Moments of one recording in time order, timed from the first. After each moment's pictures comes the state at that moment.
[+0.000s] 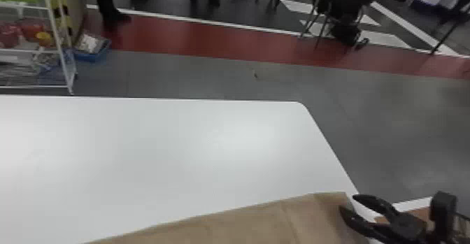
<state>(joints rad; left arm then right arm) 0.61 0.04 0.59 -2.23 -0.53 -0.18 -1.56 0.54 -0.39 -0.67 -1.66 -0.20 0.16 0.93</state>
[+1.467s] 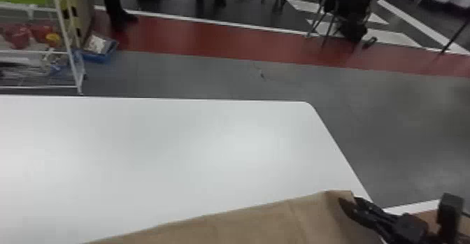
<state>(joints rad) 0.54 0.04 0.60 -2.28 -0.46 0.43 -1.55 0.55 -0.38 -0.64 -1.67 -0.25 0.12 1.00</state>
